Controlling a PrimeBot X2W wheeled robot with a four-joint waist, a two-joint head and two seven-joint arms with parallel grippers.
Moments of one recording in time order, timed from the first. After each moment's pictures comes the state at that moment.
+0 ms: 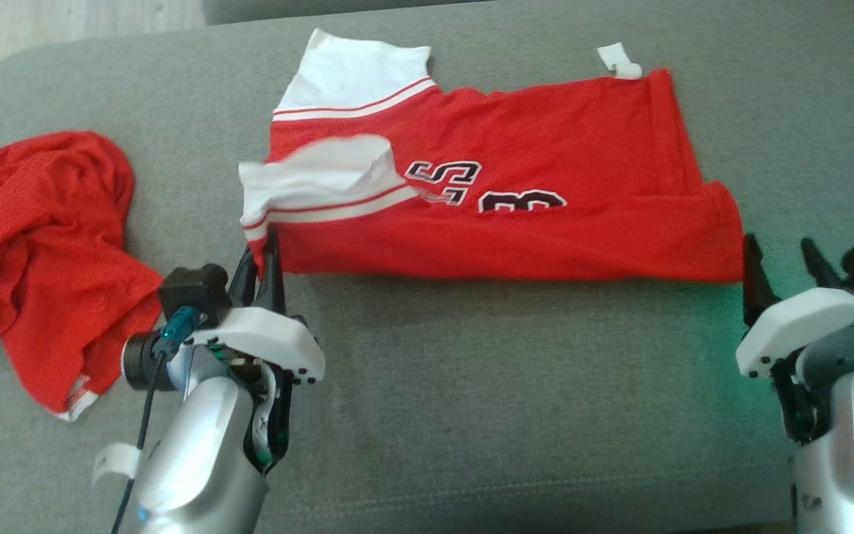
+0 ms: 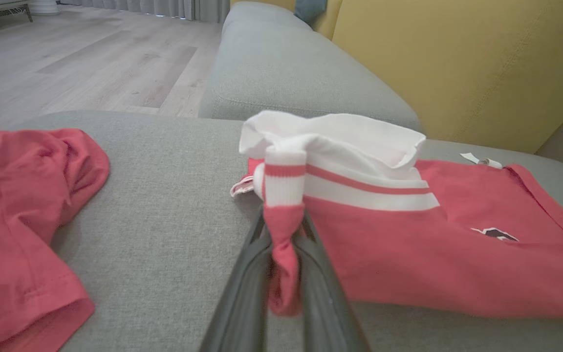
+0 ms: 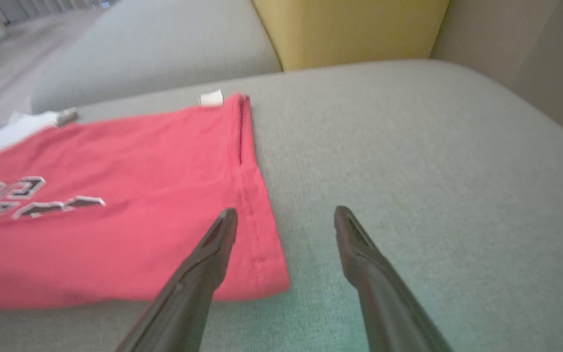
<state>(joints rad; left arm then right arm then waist) -0.36 0.06 -0.35 0.49 -0.35 0.19 -0.24 -0.28 -0.06 -0.22 0.35 0.06 0.13 0.18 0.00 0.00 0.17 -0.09</state>
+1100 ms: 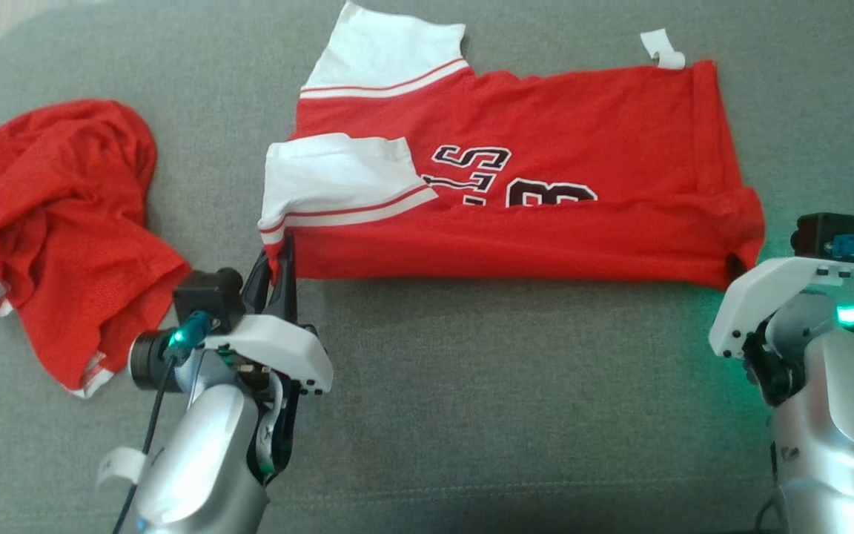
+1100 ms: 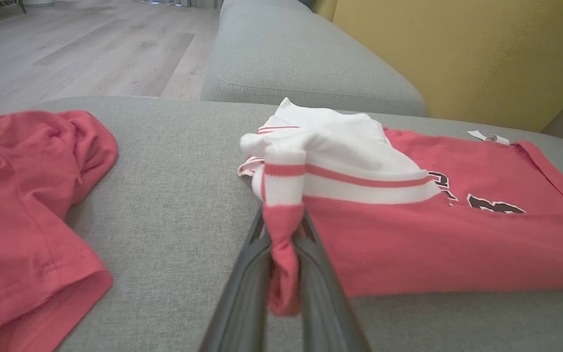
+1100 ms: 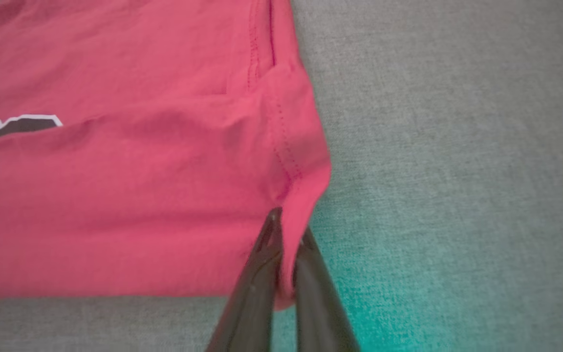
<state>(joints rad) -0.33 0.08 -0.40 0.41 -0.35 0.19 -0.20 -0.46 -0.05 -0.24 0.62 -0.01 0.13 0.38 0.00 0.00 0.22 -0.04</state>
